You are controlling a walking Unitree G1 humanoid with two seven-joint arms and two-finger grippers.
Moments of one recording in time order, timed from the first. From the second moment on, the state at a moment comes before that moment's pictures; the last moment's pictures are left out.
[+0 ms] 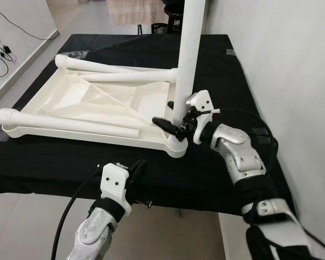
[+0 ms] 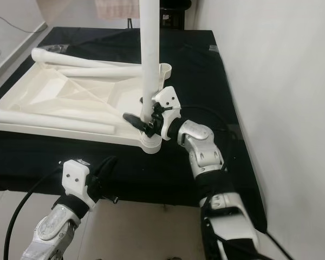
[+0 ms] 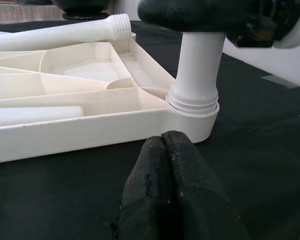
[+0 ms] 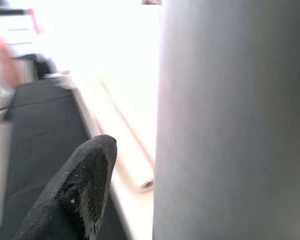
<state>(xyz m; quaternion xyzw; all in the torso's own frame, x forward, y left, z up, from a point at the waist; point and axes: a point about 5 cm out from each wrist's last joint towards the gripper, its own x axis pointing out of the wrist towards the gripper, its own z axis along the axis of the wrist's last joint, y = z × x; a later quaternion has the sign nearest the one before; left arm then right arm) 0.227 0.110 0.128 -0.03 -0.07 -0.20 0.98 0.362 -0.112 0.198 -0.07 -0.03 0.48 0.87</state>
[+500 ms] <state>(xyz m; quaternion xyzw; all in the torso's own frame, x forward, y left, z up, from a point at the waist) 0.227 0.108 0.128 -0.03 -0.07 -0.20 0.98 0.376 -0.126 0.211 -0.04 -0.02 0.52 0.85</state>
